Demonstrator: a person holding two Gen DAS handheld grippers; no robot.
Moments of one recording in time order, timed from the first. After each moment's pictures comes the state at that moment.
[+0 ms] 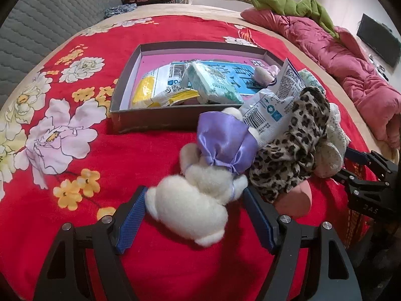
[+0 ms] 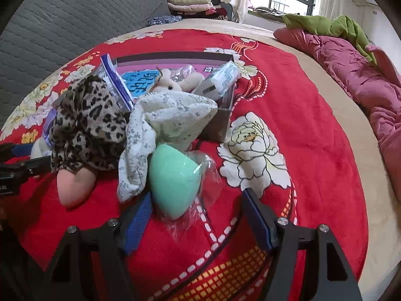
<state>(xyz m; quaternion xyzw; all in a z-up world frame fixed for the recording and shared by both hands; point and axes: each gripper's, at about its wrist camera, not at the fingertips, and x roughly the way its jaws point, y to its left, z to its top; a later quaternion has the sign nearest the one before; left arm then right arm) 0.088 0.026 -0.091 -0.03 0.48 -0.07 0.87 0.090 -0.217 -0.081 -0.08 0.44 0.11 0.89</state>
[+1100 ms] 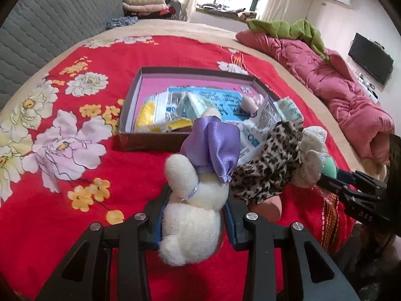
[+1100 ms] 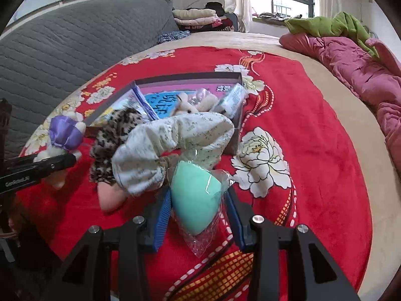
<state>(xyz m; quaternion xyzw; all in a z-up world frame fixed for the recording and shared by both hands) 0.066 0.038 -0.056 -0.08 0.43 -0.09 0.90 0.066 -0.226 -0.047 -0.03 0.41 0.16 0.90</state>
